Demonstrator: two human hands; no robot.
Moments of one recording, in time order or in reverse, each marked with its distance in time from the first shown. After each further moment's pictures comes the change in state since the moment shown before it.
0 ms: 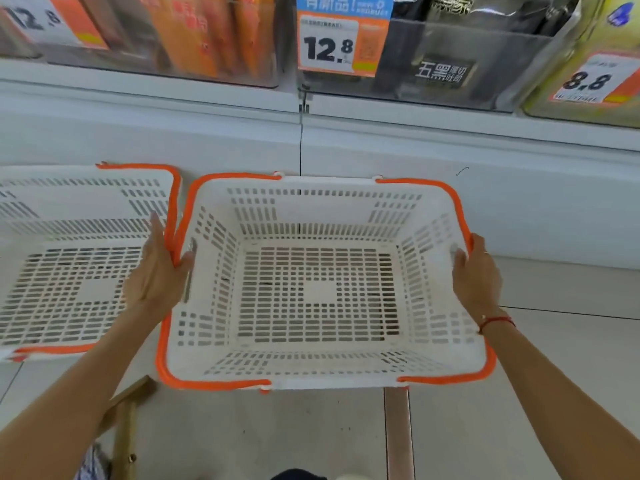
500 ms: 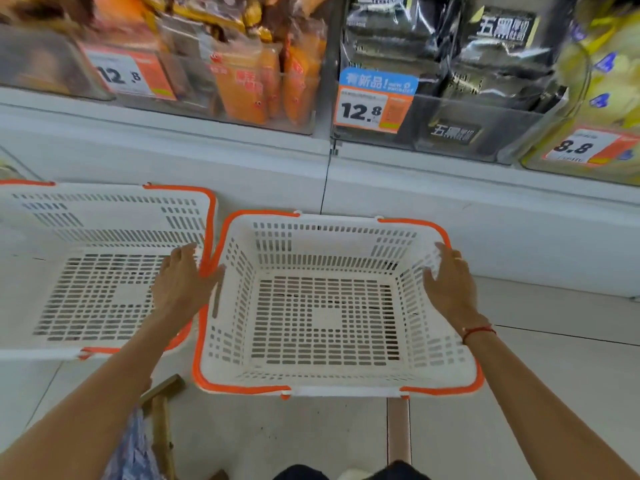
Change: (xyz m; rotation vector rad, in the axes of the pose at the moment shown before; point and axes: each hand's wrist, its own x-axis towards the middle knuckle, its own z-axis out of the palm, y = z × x) left_hand -0.013 0.015 -0.062 -0.014 -0.047 -0.057; right_hand -0.026 -0.092 -0.034 -0.090 -0.143 -0.183
